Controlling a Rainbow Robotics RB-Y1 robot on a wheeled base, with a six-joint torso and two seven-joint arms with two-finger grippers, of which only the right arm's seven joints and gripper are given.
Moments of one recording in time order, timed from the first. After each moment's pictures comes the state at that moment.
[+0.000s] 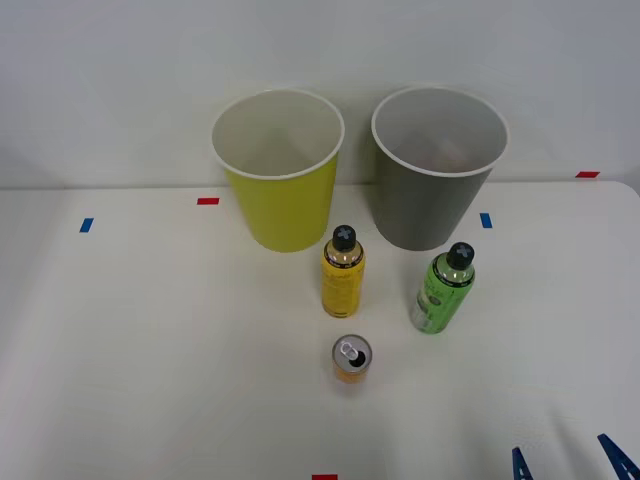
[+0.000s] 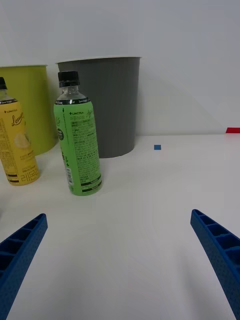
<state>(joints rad) 0.91 -0.04 -0.12 -1.70 0.49 -1.00 0.95</state>
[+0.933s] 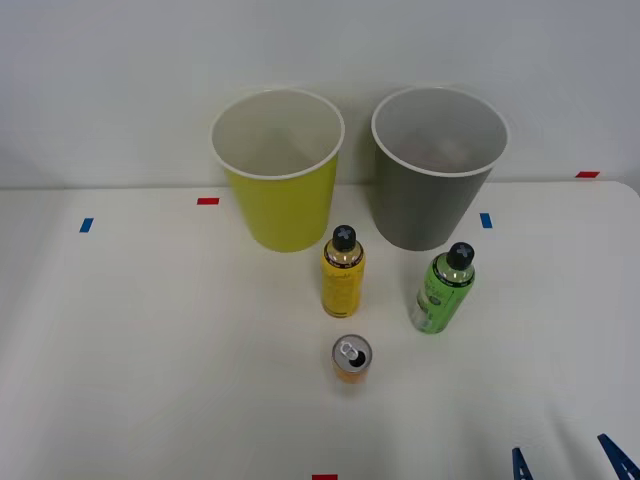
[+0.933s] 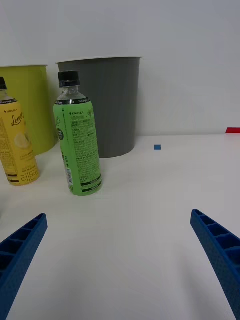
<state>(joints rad) 0.91 -0.04 -0.12 -1.70 0.49 -1.00 0.95</state>
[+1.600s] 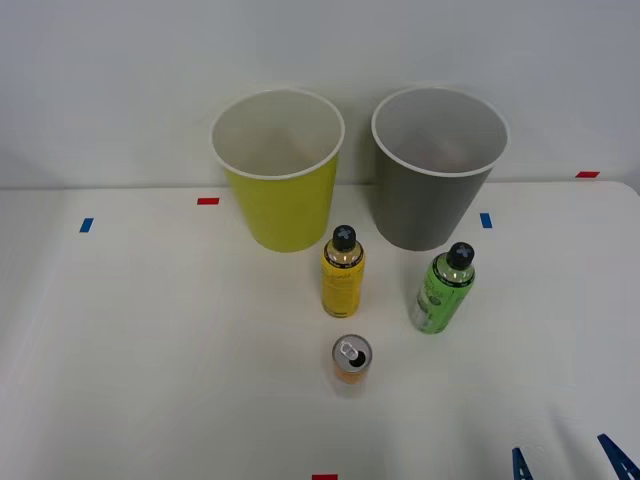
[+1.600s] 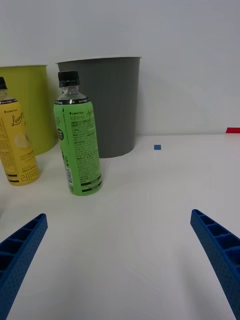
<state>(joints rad) 0.91 -0.04 -0.12 -1.70 0.49 -1.00 0.95</state>
